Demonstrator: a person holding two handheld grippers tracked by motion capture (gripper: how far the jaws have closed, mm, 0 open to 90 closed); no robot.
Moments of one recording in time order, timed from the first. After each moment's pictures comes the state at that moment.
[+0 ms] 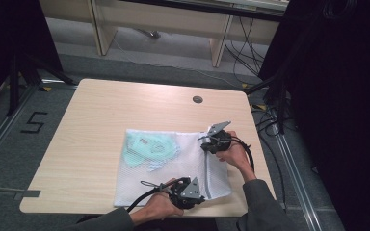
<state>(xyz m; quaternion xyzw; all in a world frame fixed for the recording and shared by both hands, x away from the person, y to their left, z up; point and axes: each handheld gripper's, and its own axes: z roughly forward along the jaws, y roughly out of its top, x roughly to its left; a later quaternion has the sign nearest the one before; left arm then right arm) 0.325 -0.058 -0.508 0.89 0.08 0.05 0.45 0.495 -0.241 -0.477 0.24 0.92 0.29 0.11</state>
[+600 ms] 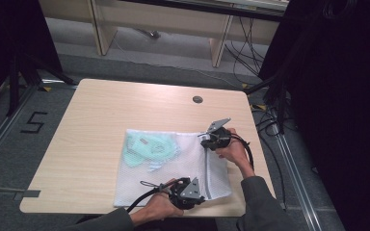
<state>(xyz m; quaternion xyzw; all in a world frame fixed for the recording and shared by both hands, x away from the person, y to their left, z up) 0.324 -0.057 -0.507 0.89 0.08 0.04 0.45 0.507 -0.240 -0.477 0.24 0.92 0.29 0.11</state>
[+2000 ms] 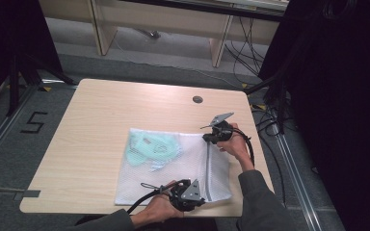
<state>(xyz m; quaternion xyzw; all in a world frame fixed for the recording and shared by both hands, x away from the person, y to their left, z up) 0.321 -0.058 -0.509 0.89 0.09 0.04 0.45 0.529 -0.248 -0.476 0.27 0.91 0.30 0.12</state>
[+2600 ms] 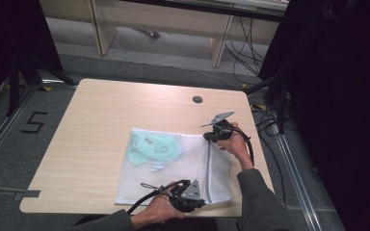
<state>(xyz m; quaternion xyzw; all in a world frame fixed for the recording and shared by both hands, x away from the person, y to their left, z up) 0.319 -0.059 -0.511 0.89 0.10 0.02 0.45 0.536 -0.251 -0.478 0.28 0.90 0.31 0.12</state>
